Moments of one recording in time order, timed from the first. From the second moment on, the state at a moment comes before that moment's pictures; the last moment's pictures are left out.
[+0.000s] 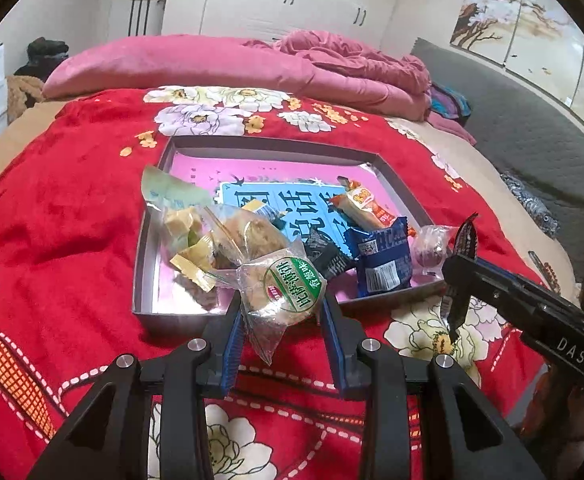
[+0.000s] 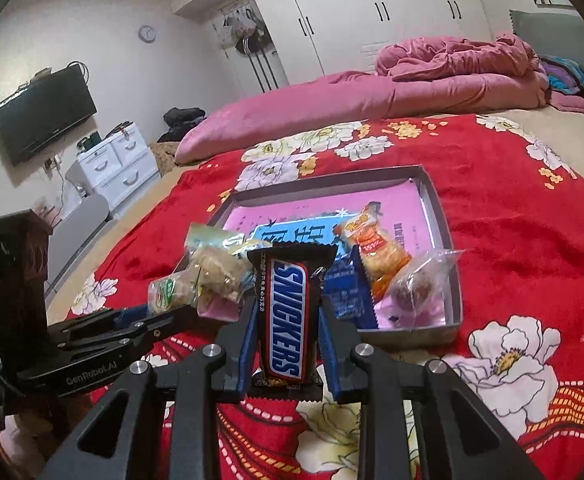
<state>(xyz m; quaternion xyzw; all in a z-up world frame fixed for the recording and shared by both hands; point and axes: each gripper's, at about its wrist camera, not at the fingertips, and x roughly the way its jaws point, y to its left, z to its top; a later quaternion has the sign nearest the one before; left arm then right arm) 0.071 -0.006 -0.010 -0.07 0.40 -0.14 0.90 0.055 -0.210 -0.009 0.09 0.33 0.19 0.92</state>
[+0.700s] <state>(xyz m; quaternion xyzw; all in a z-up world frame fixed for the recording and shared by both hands) 0.095 -0.012 -0.016 -0.06 0.40 -0.13 0.91 0.079 -0.228 -0.007 0.12 0.31 0.17 0.93</state>
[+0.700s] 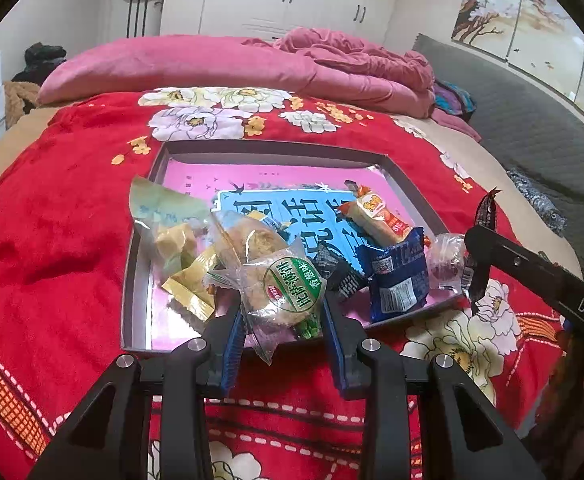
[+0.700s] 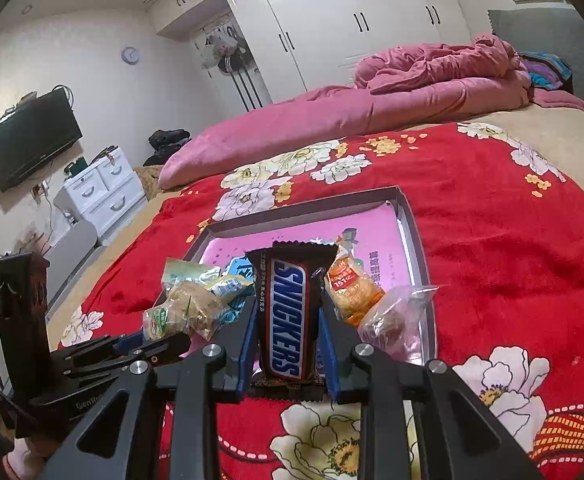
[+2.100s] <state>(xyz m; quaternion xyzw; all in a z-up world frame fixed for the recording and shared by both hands) 0.118 -0.014 -0.031 -0.07 0.42 -0.13 0.90 0.117 -0.221 -0.026 0.09 0.34 0.13 0.93</state>
